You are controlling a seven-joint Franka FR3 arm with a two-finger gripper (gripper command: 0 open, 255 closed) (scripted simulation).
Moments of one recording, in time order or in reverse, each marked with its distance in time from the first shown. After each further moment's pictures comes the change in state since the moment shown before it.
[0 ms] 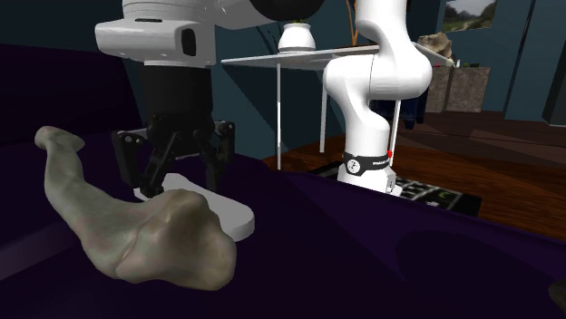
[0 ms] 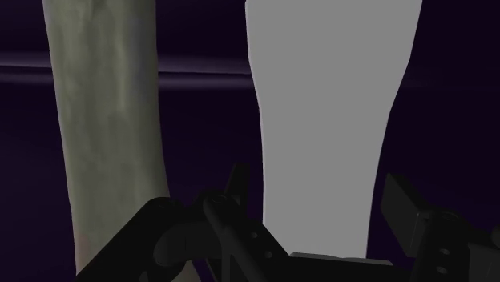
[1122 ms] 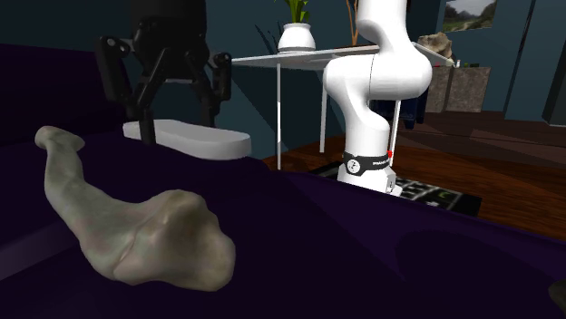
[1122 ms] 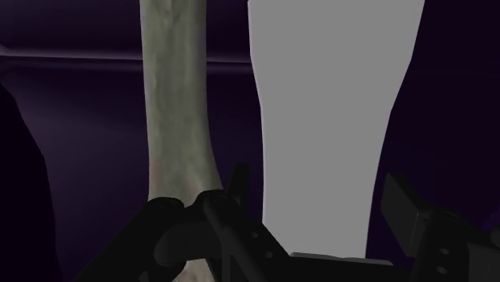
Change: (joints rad) arm 0.000 -0.132 0.010 0.103 -0.046 -0.229 0.034
